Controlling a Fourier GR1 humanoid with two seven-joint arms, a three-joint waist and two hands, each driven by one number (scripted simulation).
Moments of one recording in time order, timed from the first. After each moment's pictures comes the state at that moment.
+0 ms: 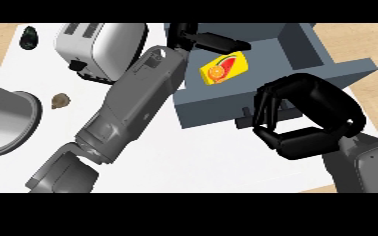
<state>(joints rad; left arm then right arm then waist) -1.26 0.00 -0.29 -0.42 0.57 0.27 -0.43 -0.39 -0.26 0.09 -1.77 -0.30 0.56 0.14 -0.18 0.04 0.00</state>
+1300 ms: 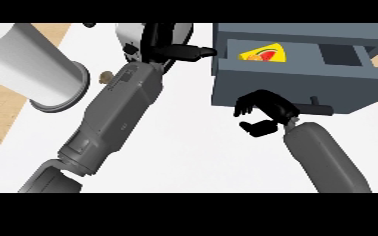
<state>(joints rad) -1.06 0.07 -0.24 -0.54 0.68 0.19 -0.55 -0.49 -0.30 0.33 -1.01 0.51 0.31 -0.18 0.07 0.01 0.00</state>
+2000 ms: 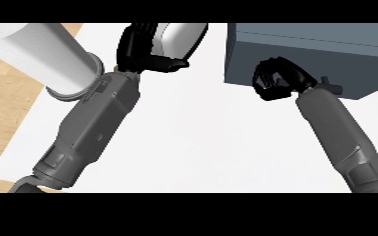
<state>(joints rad) -0.91 0.17 -0.25 -0.69 0.69 0.08 -0.51 -0.76 -0.32 0.11 -0.58 0.44 0.21 -0.41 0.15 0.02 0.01</state>
